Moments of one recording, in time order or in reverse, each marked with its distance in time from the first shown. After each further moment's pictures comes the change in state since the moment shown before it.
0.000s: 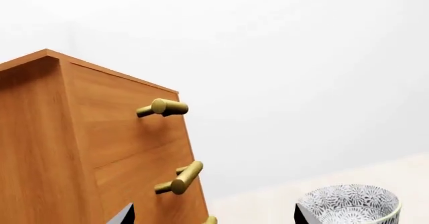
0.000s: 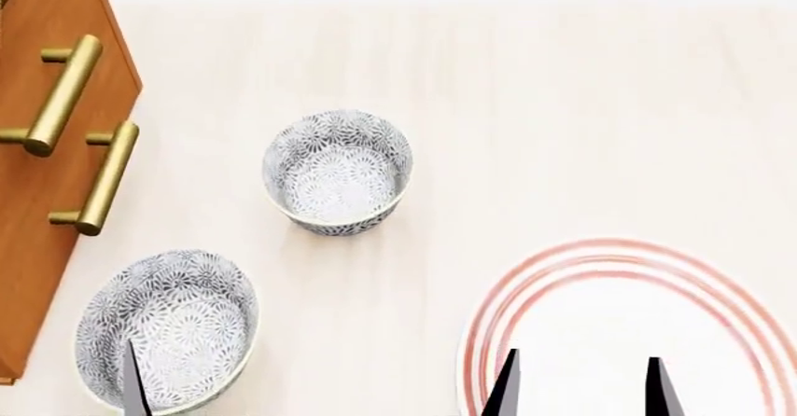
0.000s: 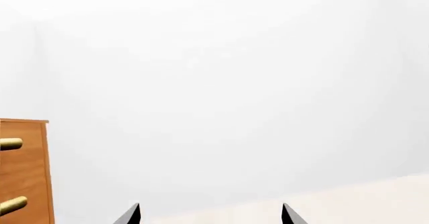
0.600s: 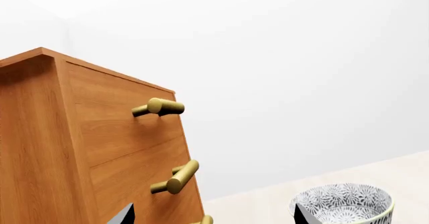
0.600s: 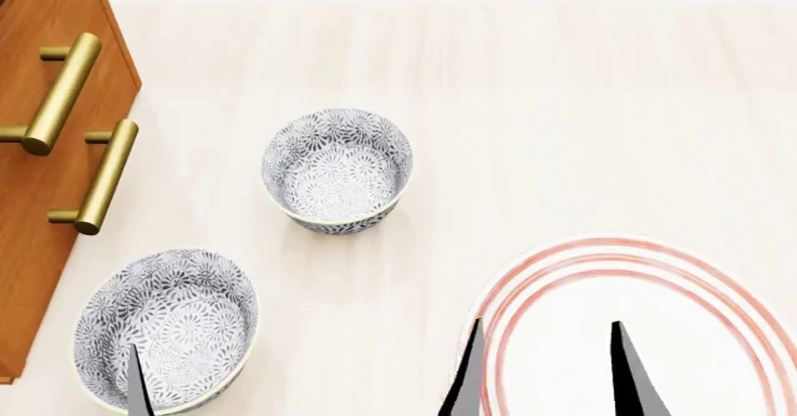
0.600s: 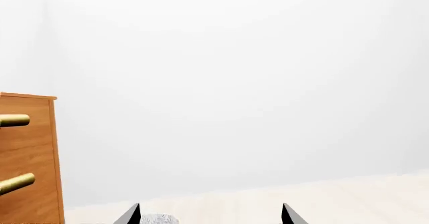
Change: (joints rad) left arm -0.002 -0.016 0.020 -0.001 -0.007 0.005 -0.013; right arm 0.055 0.023 -0.035 -0.074 -0.030 0.186 0.037
